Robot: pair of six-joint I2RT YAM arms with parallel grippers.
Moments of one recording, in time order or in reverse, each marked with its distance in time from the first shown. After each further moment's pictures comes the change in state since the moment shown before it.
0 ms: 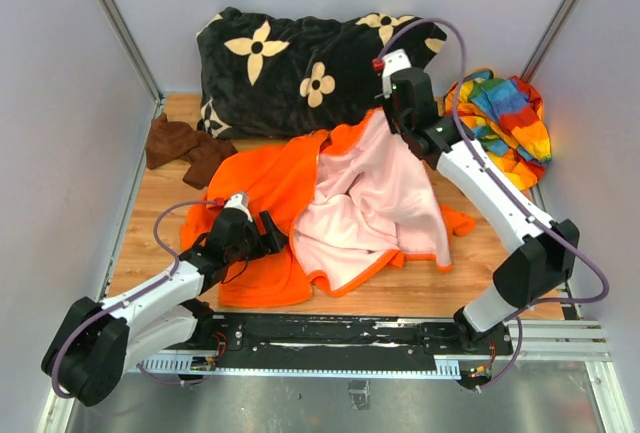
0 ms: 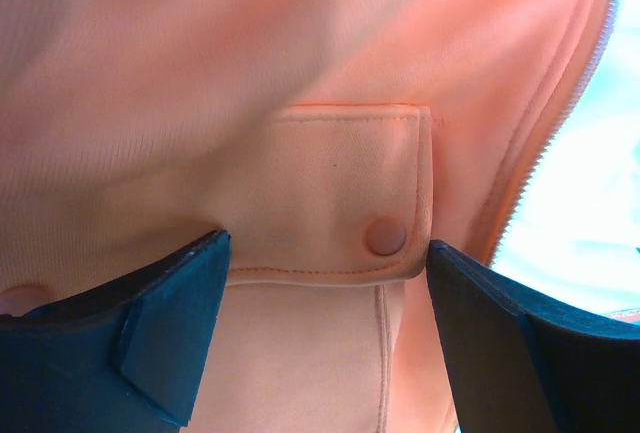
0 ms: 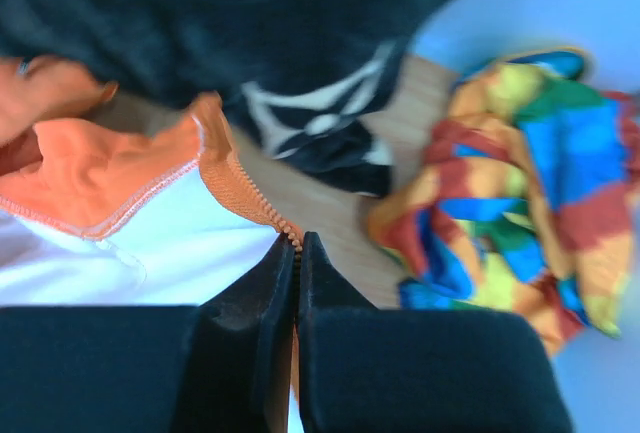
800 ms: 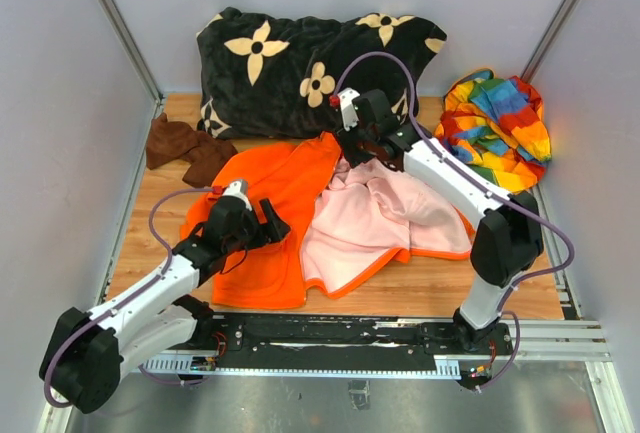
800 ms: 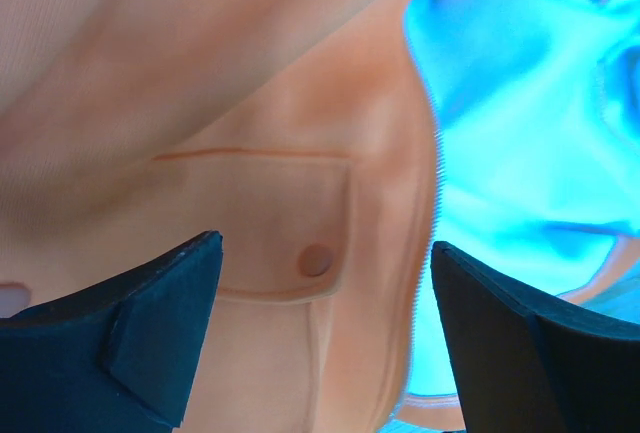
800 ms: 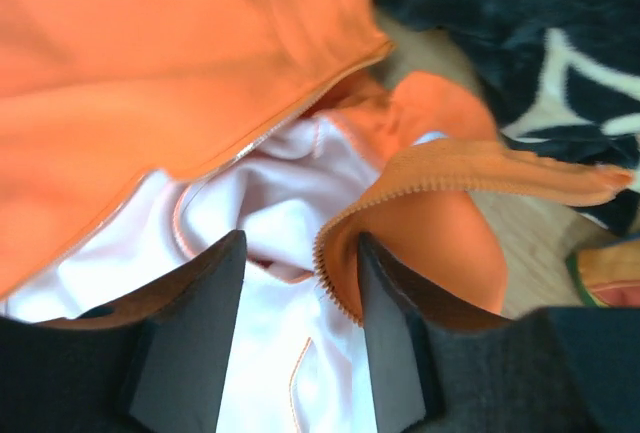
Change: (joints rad) left arm 0.000 -0.060 0.102 -0.141 -0.009 0.006; right arm 0.069 0.168 0.003 -0.039 -0.237 0.026
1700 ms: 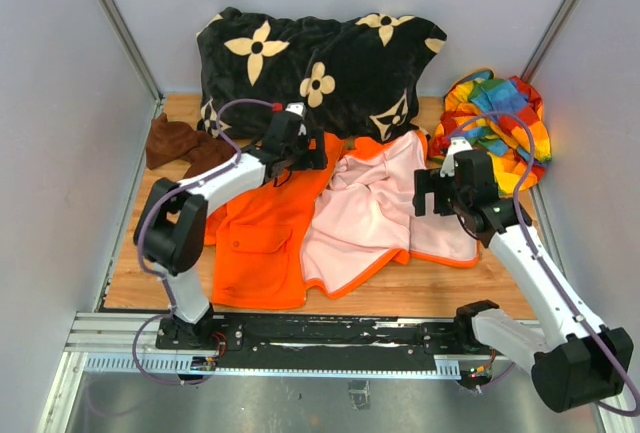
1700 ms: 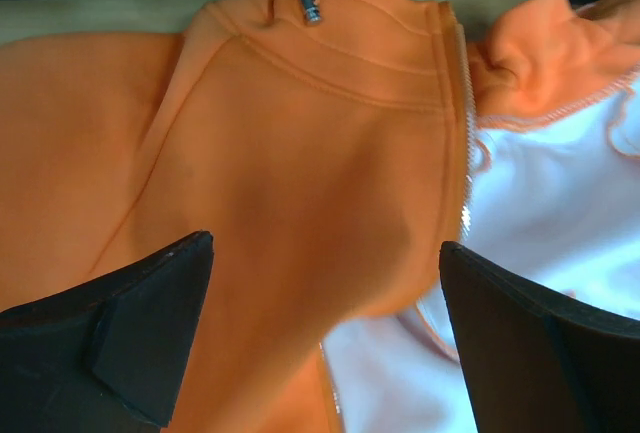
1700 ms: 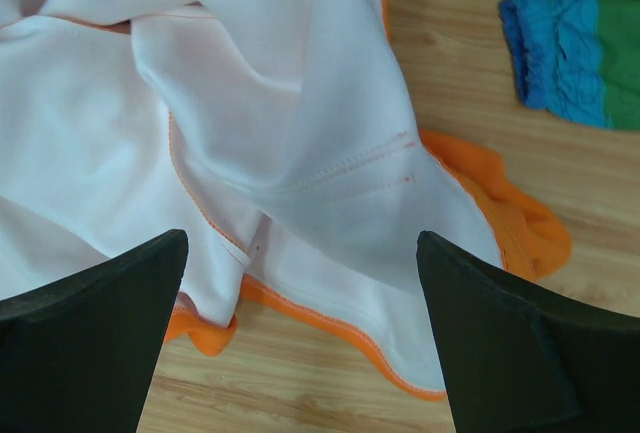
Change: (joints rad) left arm 0.000 0.814 0.846 -0.024 -0.052 0.290; right arm -0.305 -0.741 -0.685 -0.042 -0.068 0.186
